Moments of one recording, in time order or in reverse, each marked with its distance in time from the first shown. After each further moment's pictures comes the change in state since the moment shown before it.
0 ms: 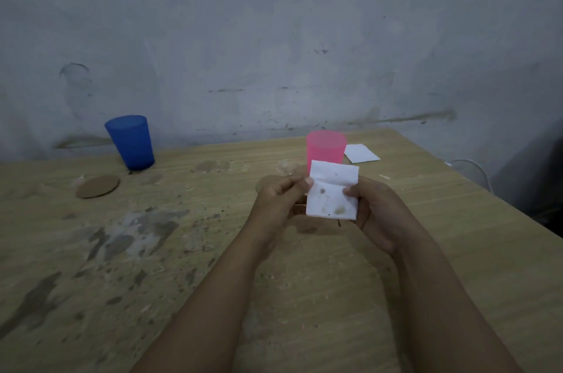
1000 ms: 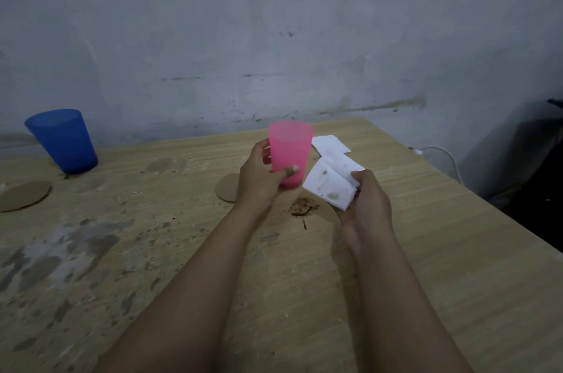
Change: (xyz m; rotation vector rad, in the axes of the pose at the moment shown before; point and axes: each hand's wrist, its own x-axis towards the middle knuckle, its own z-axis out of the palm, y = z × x) left_hand 0.080 -0.024 0.028 0.403 0.197 0.178; right_hand 0.016 0.001 -0.018 0.281 0.545 -0.080
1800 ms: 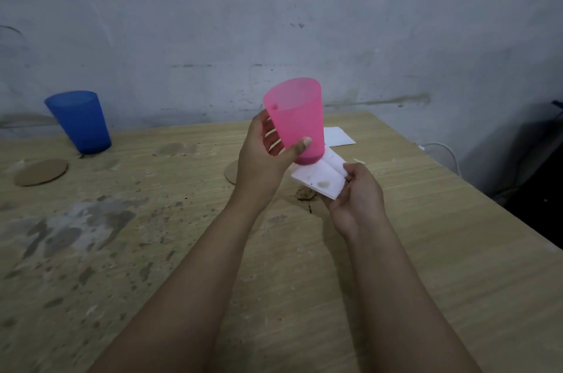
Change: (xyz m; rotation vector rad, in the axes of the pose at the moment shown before) left_hand -0.044 0.049 -0.022 -0.233 -0.030 0.156; right_hand -0.014 0.007 0.012 0.119 -0.108 0.127
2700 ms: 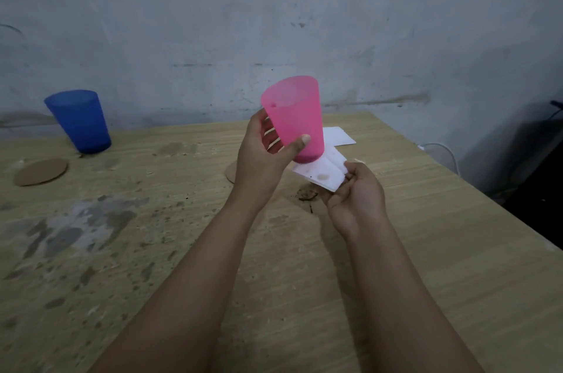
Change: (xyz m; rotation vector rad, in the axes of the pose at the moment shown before) left_hand 0.001 0.004 -0.003 -0.008 0.003 -0.014; right_hand -0.003 0.000 0.003 0.082 -0.073 0.006
